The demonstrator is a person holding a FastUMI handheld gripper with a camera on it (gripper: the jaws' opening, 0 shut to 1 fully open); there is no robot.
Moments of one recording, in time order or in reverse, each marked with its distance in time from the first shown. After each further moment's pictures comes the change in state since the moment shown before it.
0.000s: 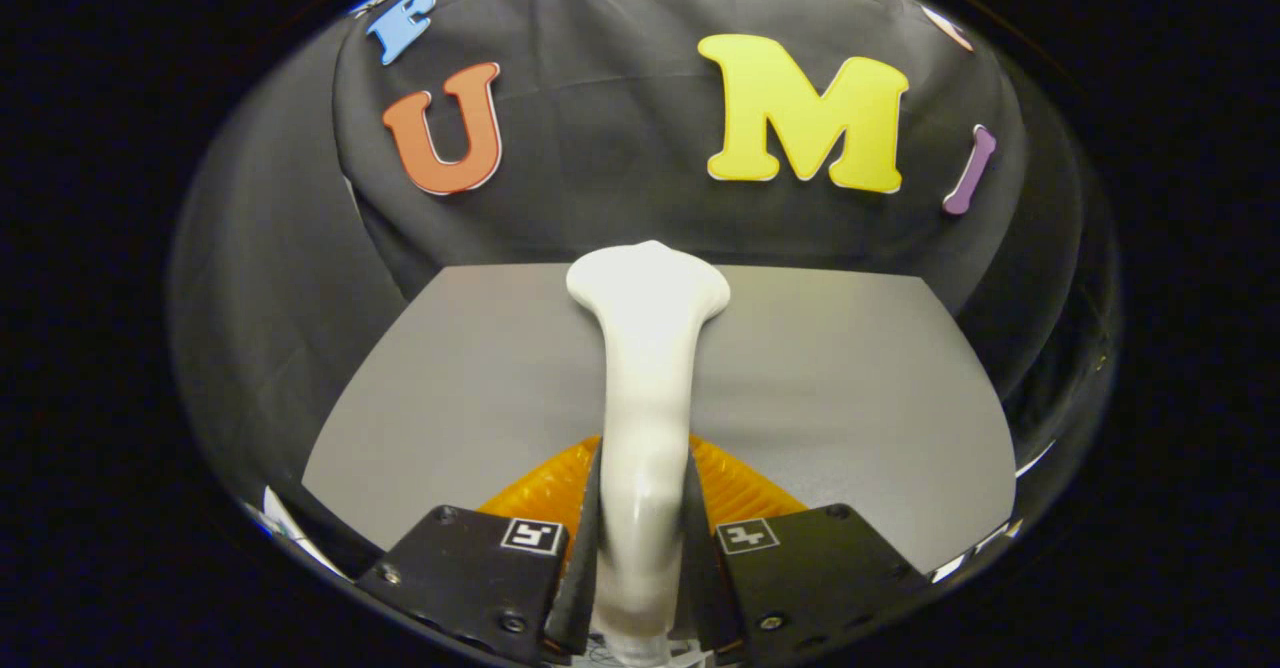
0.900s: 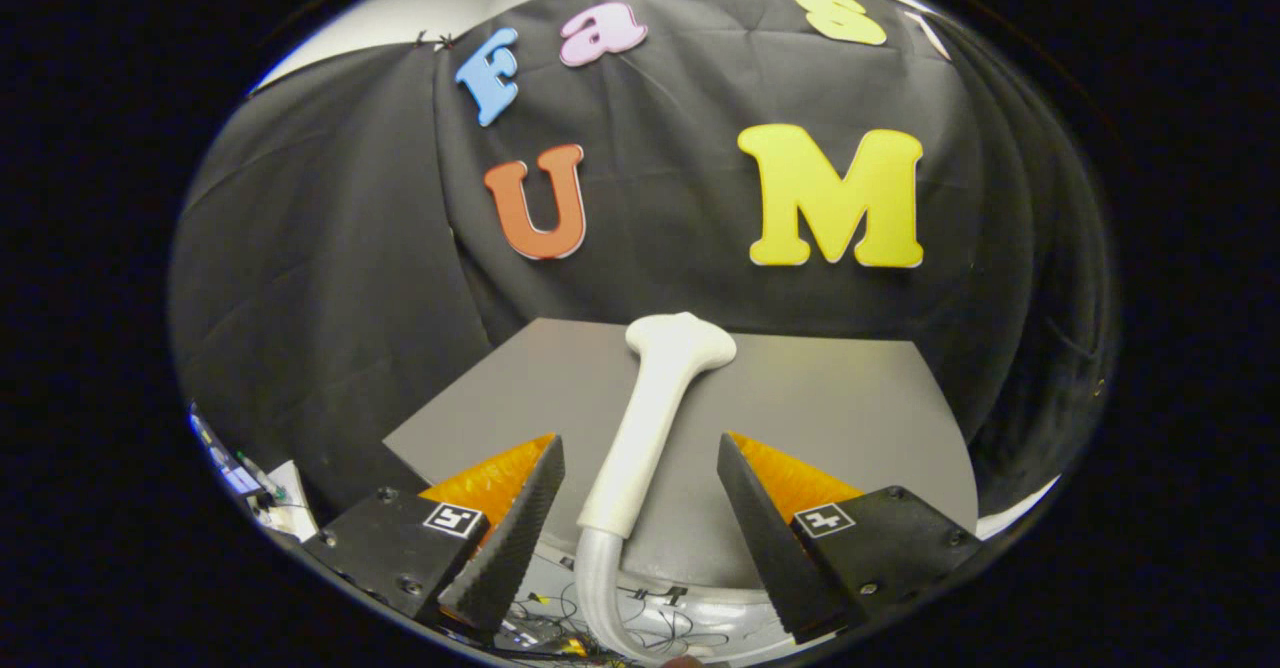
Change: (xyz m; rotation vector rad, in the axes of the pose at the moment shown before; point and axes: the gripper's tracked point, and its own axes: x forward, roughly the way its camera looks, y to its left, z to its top) arm -0.071 -0.014 -0.007 -0.125 -0.187 0.188
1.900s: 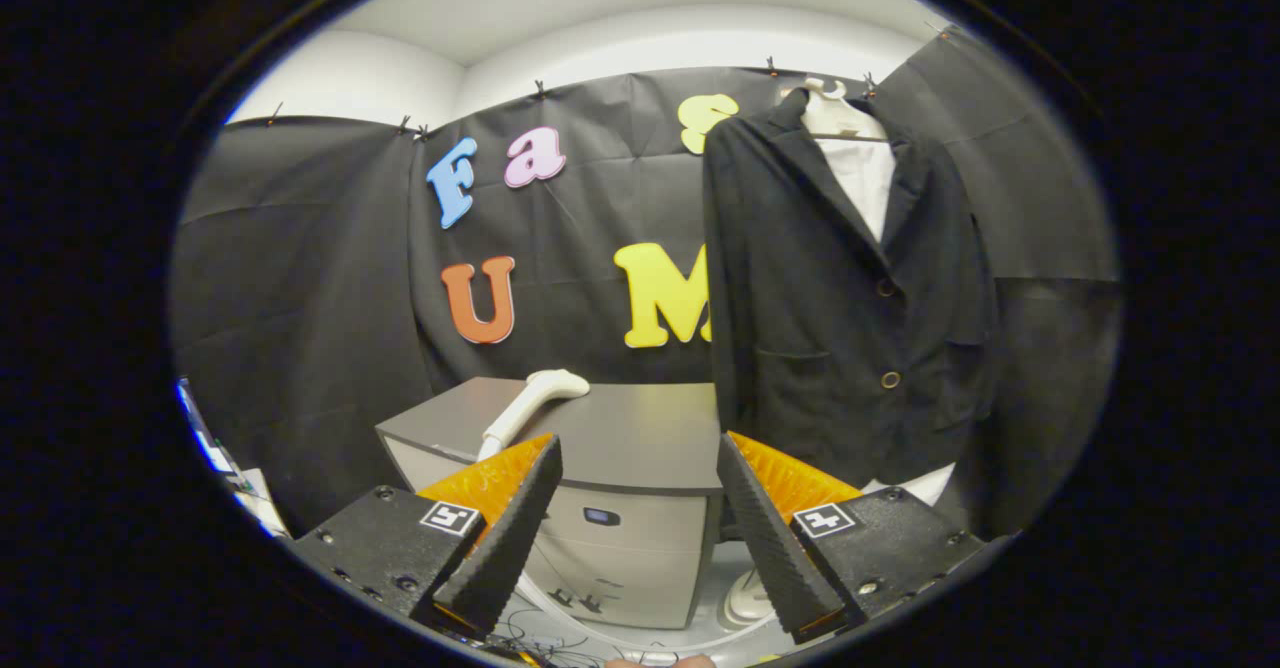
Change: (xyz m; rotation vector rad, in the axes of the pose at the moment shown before) arm -0.232 -0.105 -0.069 0.048 -0.381 -0.141
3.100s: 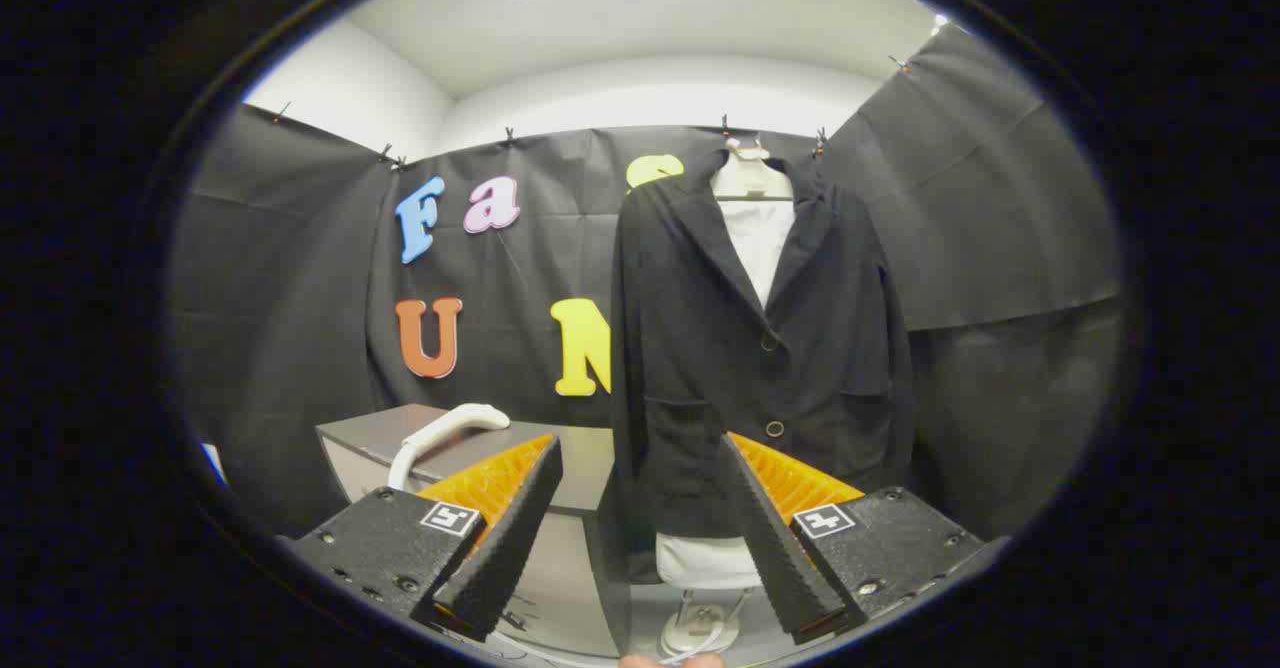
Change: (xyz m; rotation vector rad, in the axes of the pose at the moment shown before) arm -0.062 -0.137 0.010 -0.030 -0.201 -0.166
